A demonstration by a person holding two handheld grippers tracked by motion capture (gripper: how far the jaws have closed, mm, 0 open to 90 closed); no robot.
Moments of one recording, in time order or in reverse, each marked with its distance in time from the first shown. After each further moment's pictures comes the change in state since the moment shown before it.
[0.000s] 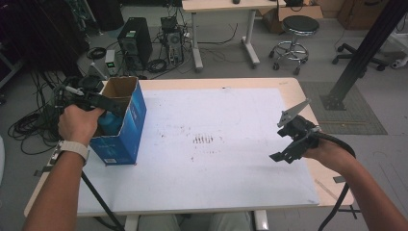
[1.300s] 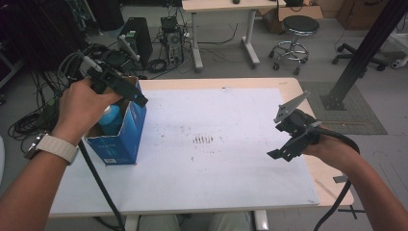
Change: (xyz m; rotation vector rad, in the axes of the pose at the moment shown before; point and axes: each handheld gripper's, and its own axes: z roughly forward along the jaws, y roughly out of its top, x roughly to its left) left arm -0.104 0.014 -0.100 -0.050 -0.106 0.454; right arm 0.022 0.030 -0.028 0.012 -0.033 -0.047
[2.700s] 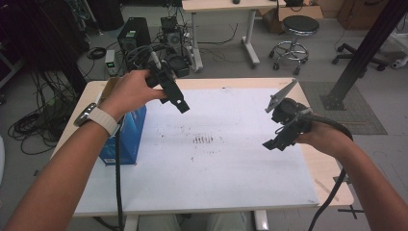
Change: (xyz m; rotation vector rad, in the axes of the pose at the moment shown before) left arm -0.060 0.073 0.050 0.055 -0.147 0.478; right arm -0.012 0.028 0.000 0.066 -0.016 -0.010
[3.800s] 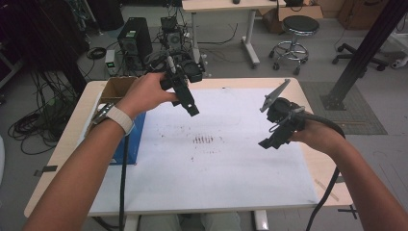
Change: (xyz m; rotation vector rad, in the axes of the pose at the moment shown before) left arm -0.006 0.019 0.026 0.030 -0.018 0.083; right arm -0.006 0.006 0.014 0.017 0.017 -0.010
